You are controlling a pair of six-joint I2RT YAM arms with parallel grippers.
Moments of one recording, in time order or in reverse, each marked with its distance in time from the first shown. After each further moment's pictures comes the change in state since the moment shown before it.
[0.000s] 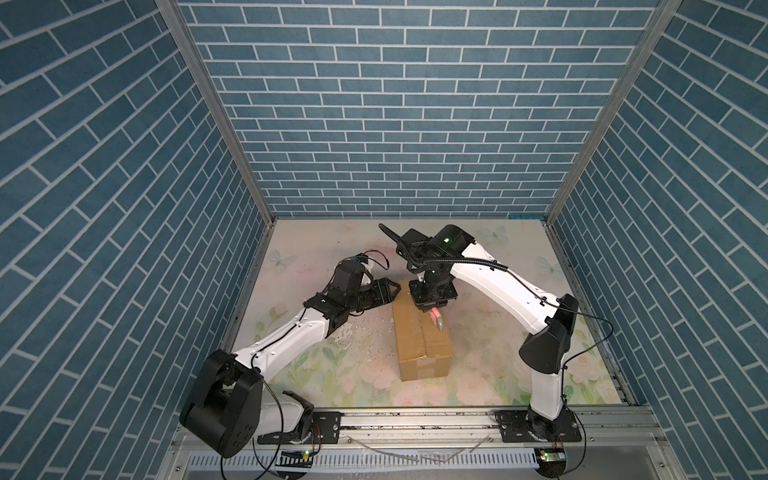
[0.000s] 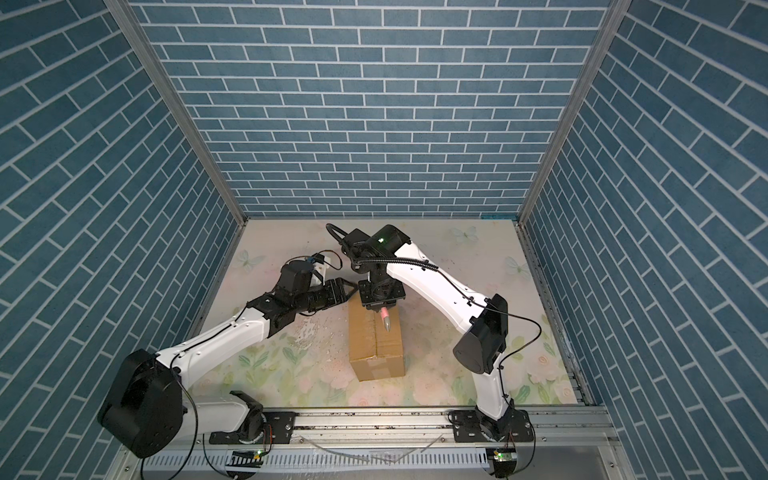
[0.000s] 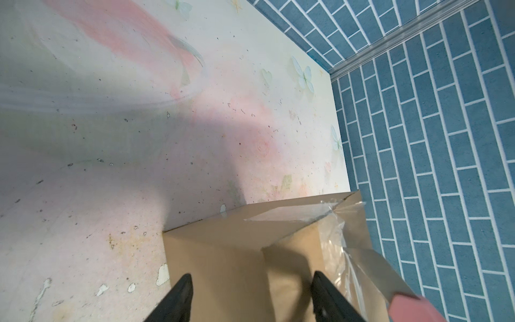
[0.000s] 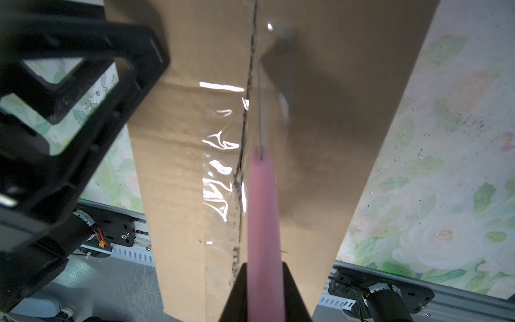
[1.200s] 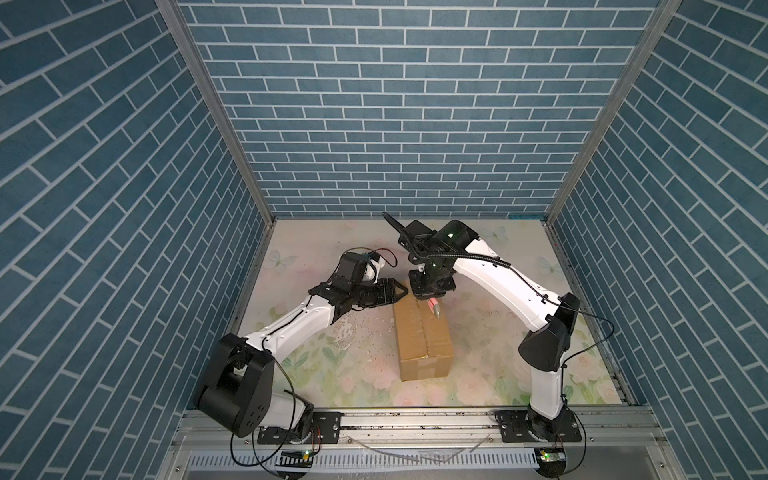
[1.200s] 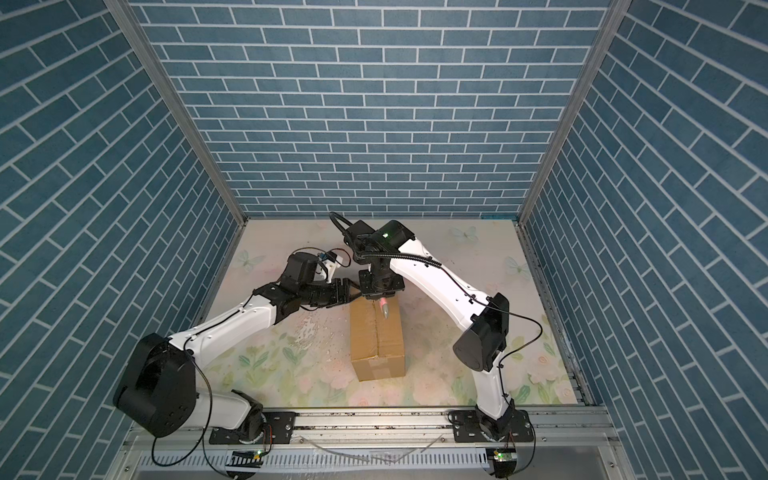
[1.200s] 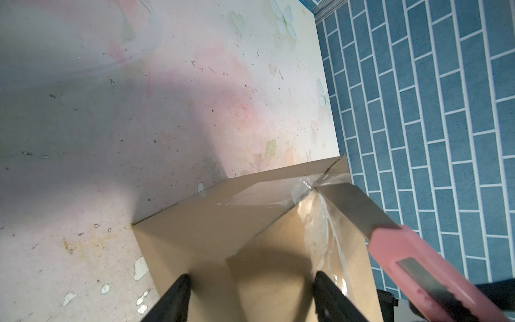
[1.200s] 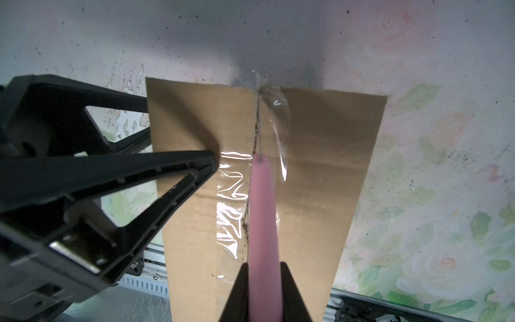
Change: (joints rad) left arm 0.031 0.102 0.110 -0.112 0.211 0.132; right arm -0.043 0.008 0.018 0.093 0.050 -0.012
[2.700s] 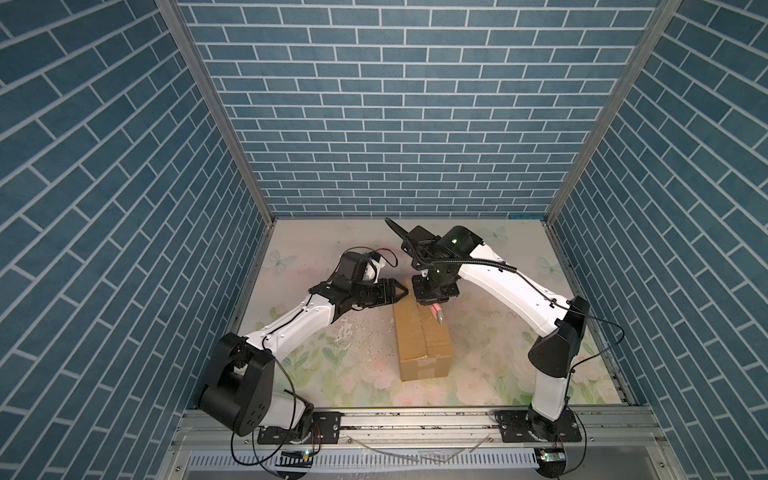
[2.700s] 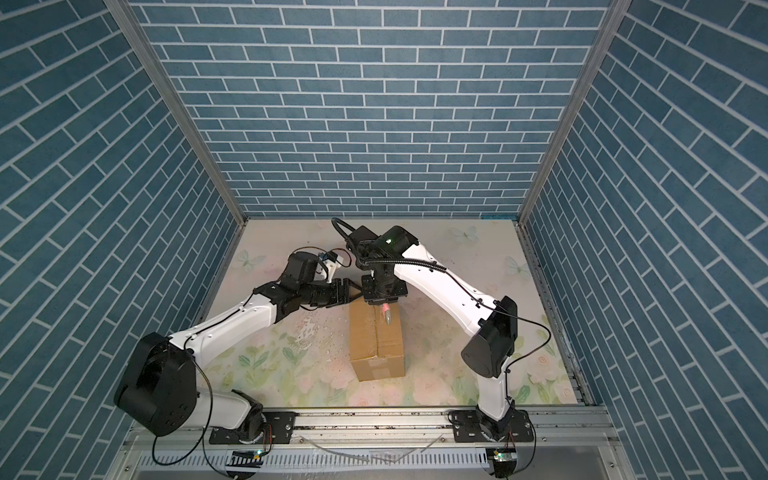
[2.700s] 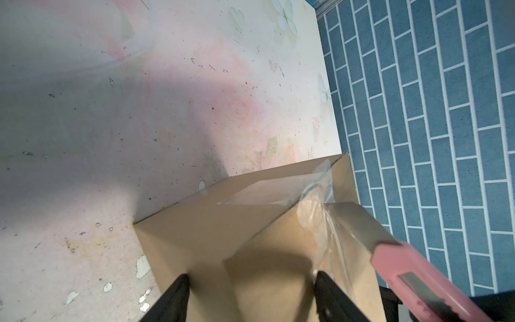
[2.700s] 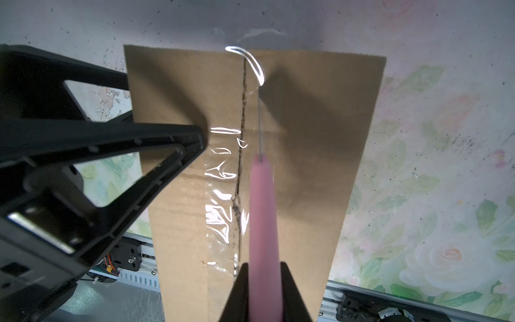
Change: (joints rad) left arm 0.000 0.005 0.012 -0.024 0.008 0.022; right arm 0.011 -0.068 -0.104 0.035 0.002 0.034
